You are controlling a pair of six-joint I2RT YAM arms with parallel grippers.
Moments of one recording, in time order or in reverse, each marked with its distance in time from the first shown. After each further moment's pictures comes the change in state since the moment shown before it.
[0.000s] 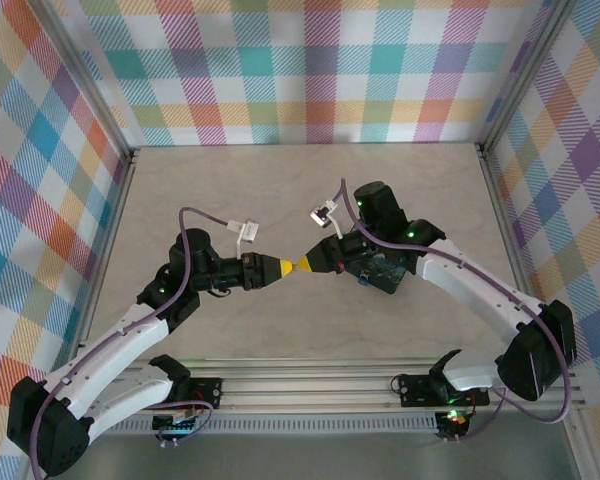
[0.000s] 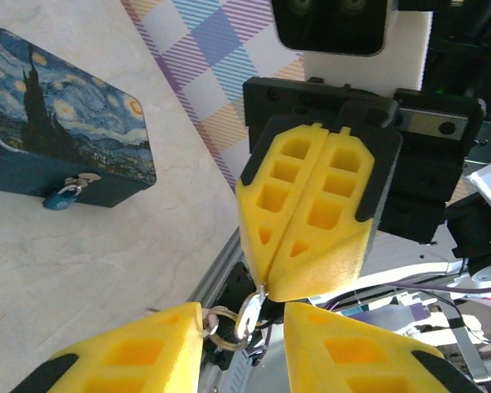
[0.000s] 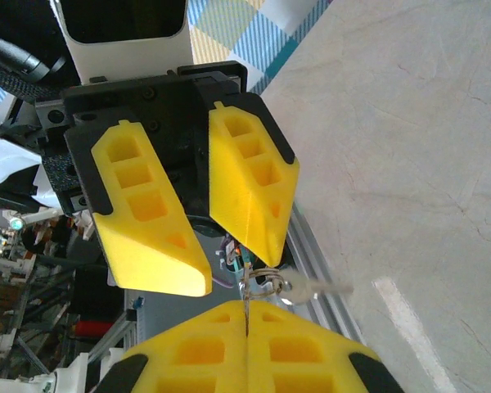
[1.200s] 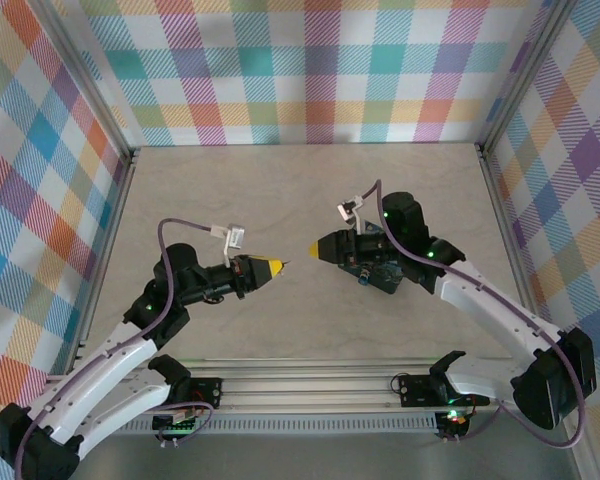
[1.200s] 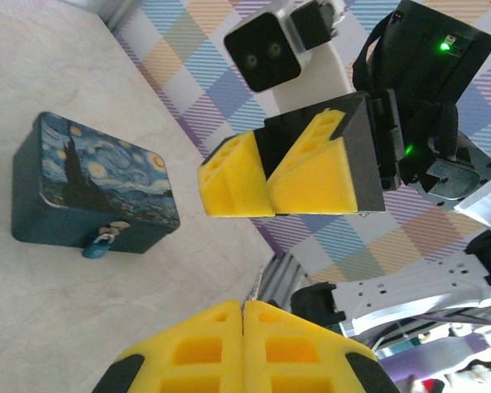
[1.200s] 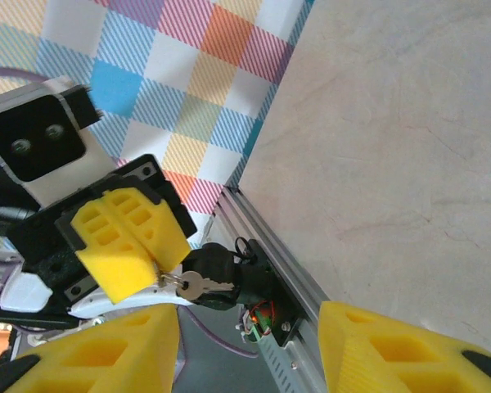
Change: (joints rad) left arm -0.054 -0.168 -0.050 -0.034 -0.198 0.105; right arm -0.050 -0.163 -0.204 0.267 0.147 0.417
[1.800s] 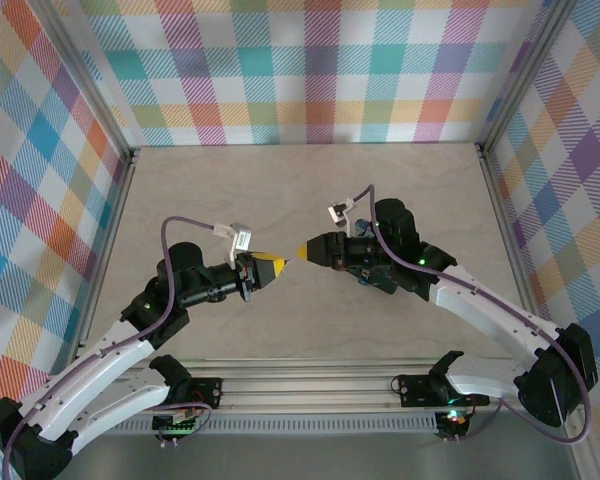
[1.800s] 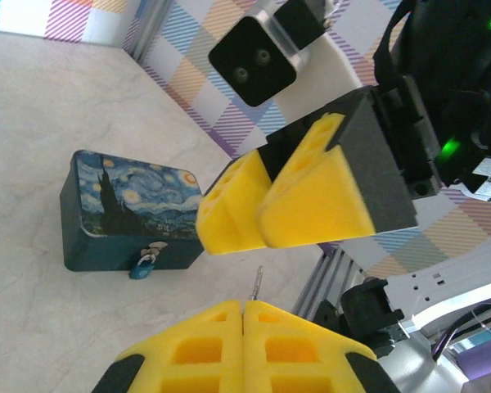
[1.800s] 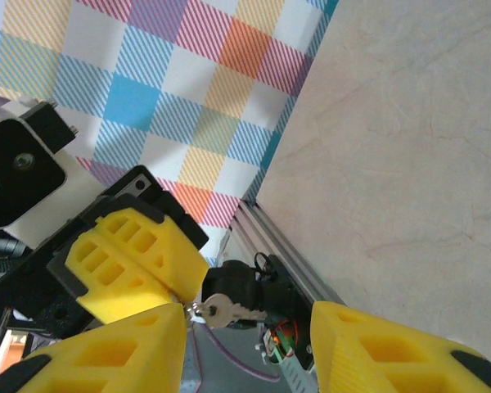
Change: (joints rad) left arm -0.086 0.016 0.084 -0.091 -0.137 0.182; right arm 0.089 -0.003 -0.016 0.129 0.100 0.110
